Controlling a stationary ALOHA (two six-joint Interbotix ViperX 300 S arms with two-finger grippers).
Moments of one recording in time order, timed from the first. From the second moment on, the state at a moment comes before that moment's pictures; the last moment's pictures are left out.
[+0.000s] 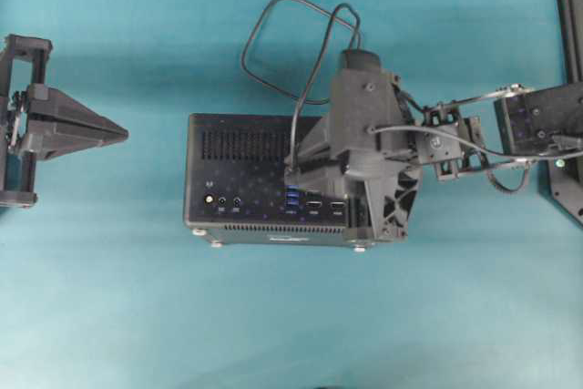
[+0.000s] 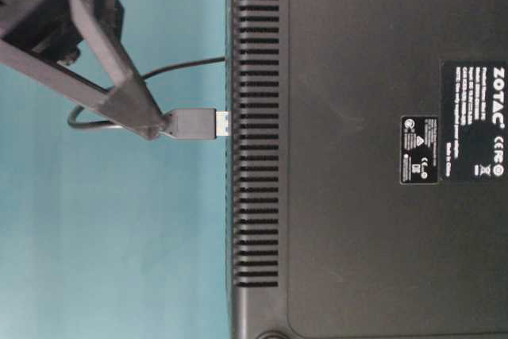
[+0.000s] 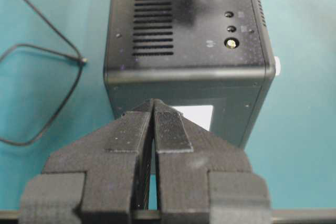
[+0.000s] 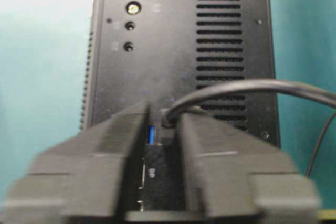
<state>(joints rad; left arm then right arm) -0.04 -0.83 0.97 0.01 0.18 0.06 0.15 -0.21 0.41 -0.20 0.48 0.33</state>
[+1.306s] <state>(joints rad) -0.04 -0.83 0.98 0.01 0.18 0.06 0.16 -0.21 0.43 -0.18 0.46 0.33</state>
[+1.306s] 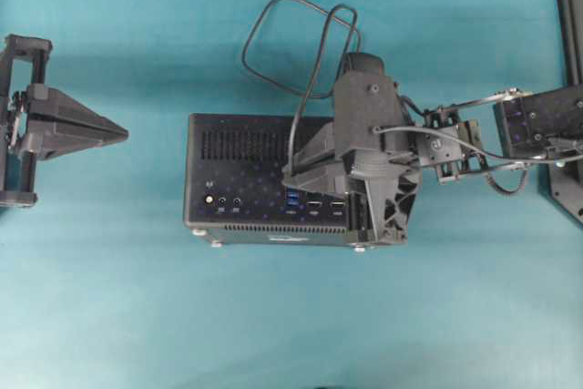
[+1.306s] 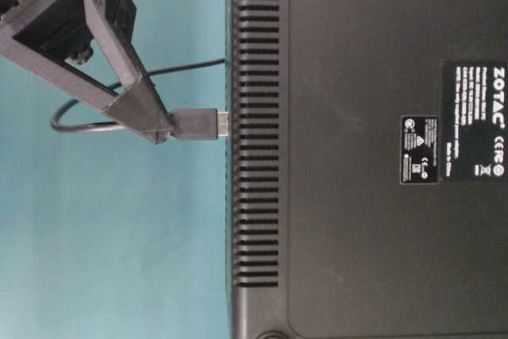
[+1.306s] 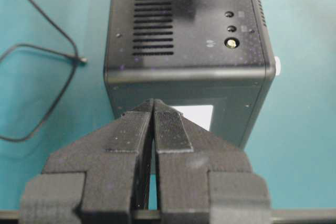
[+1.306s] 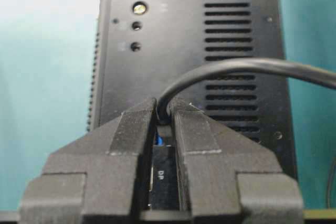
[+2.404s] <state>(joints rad) -0.04 -0.83 0.98 0.01 0.18 0.06 0.15 -0.19 0.43 -0.19 0.48 0.33</state>
